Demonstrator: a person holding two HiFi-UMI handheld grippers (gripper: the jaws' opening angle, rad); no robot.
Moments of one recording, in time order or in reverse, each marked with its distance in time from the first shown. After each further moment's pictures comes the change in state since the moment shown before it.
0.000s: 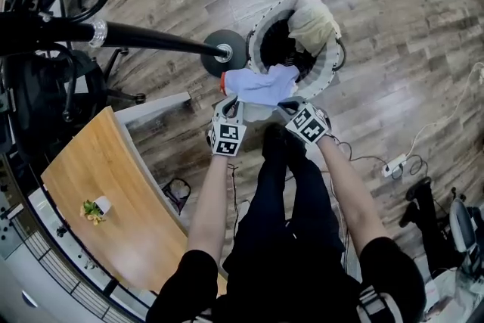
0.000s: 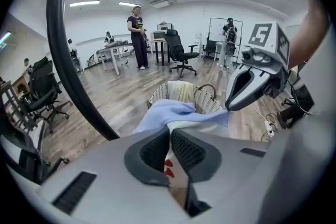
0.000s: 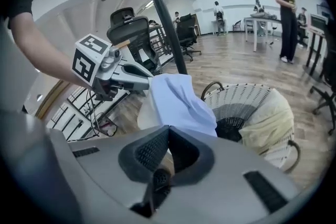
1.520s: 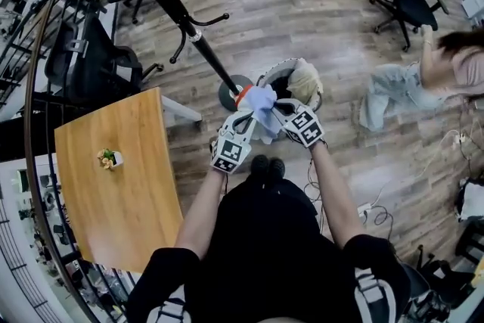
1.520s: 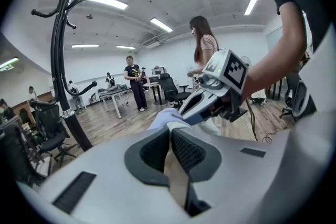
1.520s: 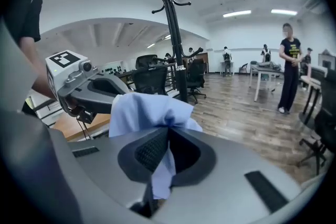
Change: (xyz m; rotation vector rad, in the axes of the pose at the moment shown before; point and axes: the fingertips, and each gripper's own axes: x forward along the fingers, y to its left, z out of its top) left arm -0.256 -0.089 0.273 0.113 -0.337 0.009; right arm -0.256 0.082 0.213 -0.220 -0.309 -0.030
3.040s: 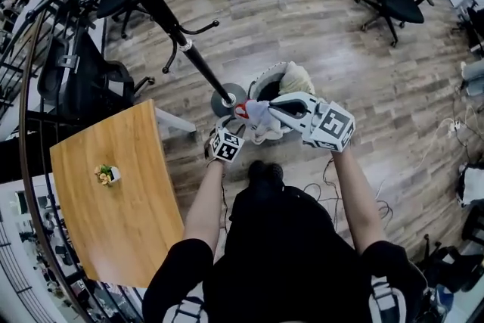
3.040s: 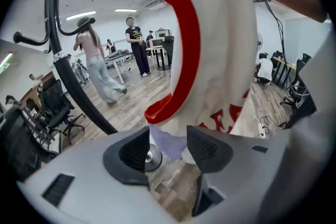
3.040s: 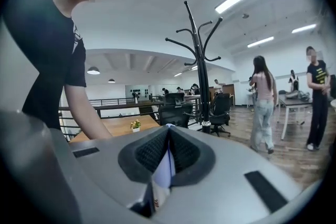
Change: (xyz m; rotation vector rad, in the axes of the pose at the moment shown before) left arm 0.041 0.036 -0.156 -0.056 0.389 0.040; right arm -0.117 0.057 0.146 -0.207 -0.335 0.258
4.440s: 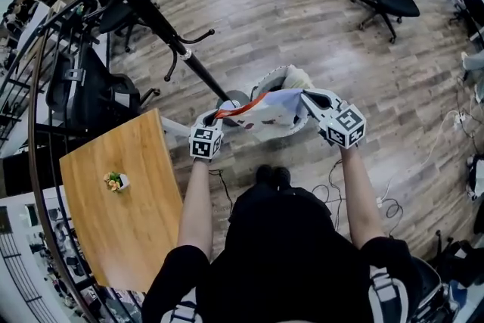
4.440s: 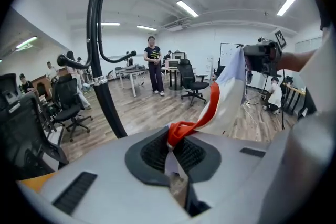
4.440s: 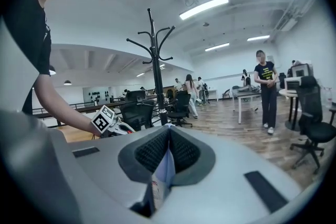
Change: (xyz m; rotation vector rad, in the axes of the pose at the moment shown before) left arm -0.084 0.074 0.079 -0.168 -0.212 0.066; right arm -0.092 -0.074 -0.072 0.181 -0.001 -0.444
